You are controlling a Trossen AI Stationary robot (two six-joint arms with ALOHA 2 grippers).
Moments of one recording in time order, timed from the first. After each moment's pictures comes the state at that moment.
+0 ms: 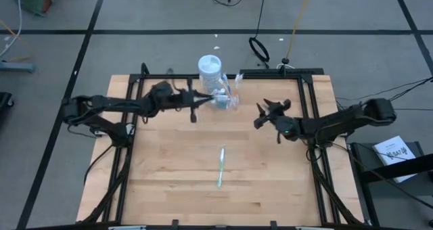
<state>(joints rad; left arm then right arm) 0.33 1.37 0.68 0.68 0.25 0.42 0.03 1.20 0.37 0.45 0.99 0.26</state>
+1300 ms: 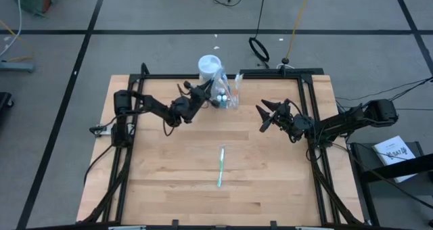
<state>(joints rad) 0.25 1.98 0.77 1.50 -0.67 0.31 0.01 1.15 0.16 1.06 0.73 0.12</state>
